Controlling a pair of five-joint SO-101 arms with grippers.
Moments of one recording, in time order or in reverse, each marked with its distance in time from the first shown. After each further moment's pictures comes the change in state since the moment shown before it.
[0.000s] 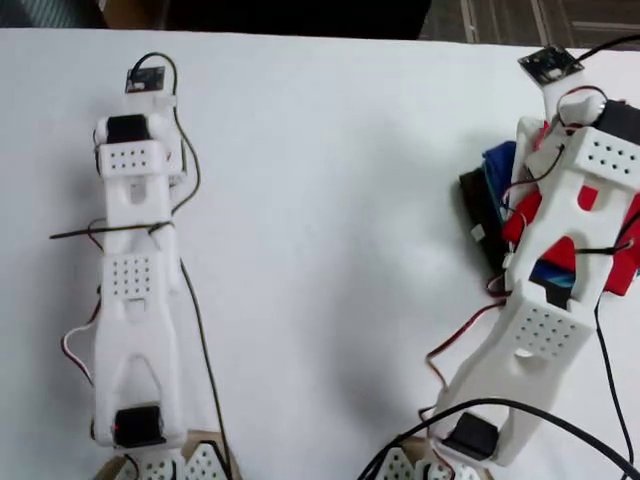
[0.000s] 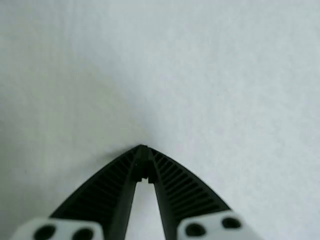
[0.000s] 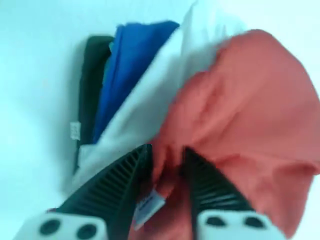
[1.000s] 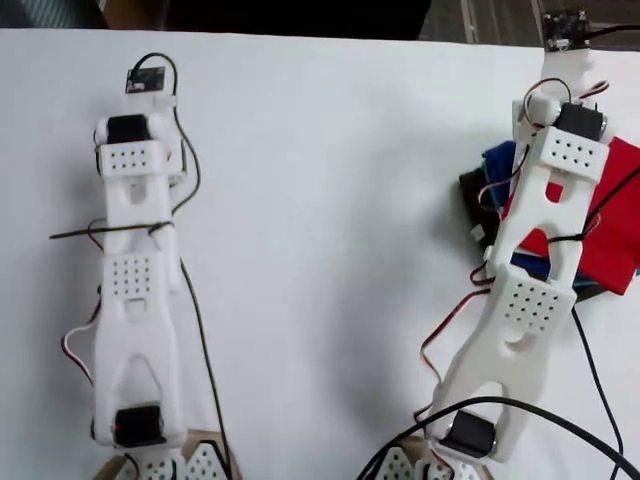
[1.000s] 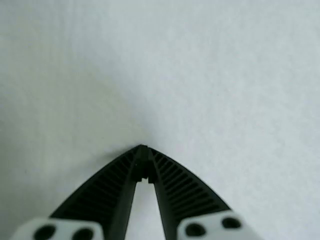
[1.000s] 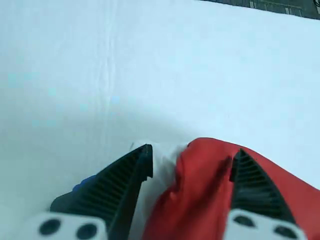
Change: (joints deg) left arm 0.0 0.0 0.0 0.0 0.0; right arm -3.1 14.1 -8.2 -28.6 -23.8
